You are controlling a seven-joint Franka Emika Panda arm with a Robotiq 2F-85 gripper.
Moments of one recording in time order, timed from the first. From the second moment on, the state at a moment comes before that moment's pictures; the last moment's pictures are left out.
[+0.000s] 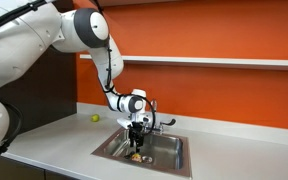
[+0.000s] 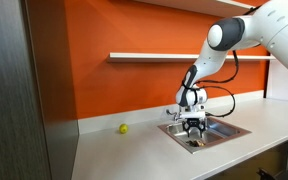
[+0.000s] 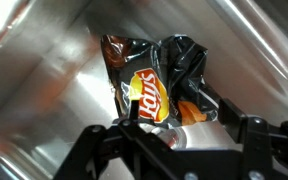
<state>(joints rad) -0.04 0.71 -0.17 -1.85 0.09 2.42 0.45</state>
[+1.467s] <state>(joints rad) 0.03 0.07 -0.10 -2.45 -0.07 2.29 0.16</state>
